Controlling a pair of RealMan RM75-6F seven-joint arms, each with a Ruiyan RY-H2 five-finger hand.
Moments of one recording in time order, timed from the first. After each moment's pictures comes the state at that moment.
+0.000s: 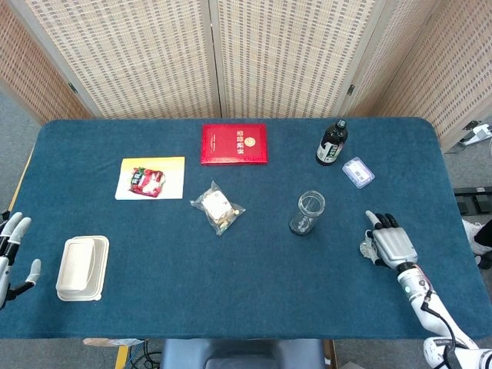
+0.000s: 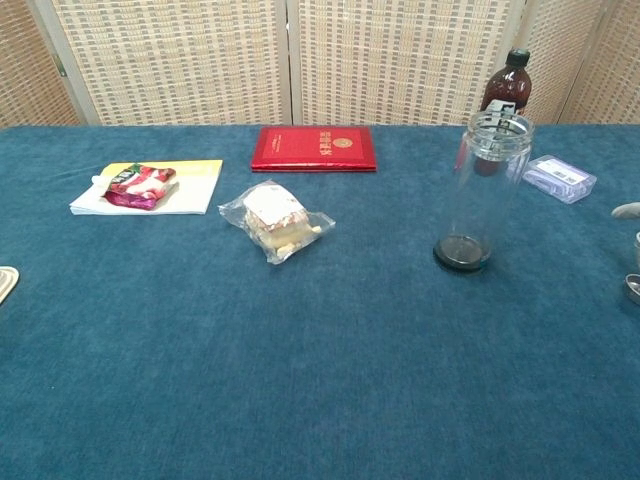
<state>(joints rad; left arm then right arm) -0.08 -1.08 -0.07 -1.54 1.54 1.58 -0.12 0.42 -1.29 0.04 -1.46 -1.17 0.94 -0.27</state>
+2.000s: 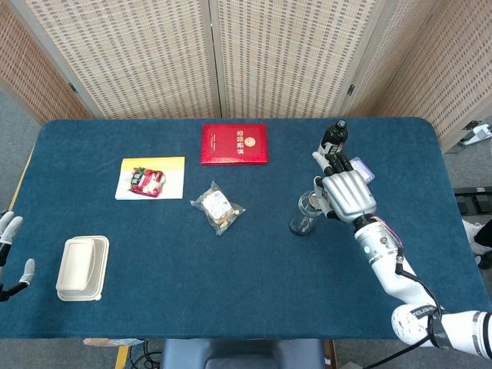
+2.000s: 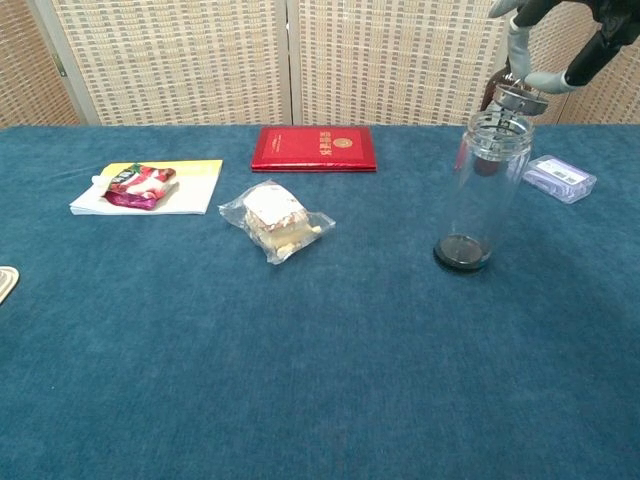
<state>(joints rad) -0.07 -1.06 -0.08 -1.55 1.55 1.61 -0.15 0.81 -1.03 0.23 -2.01 -0.75 1.04 -0.64</state>
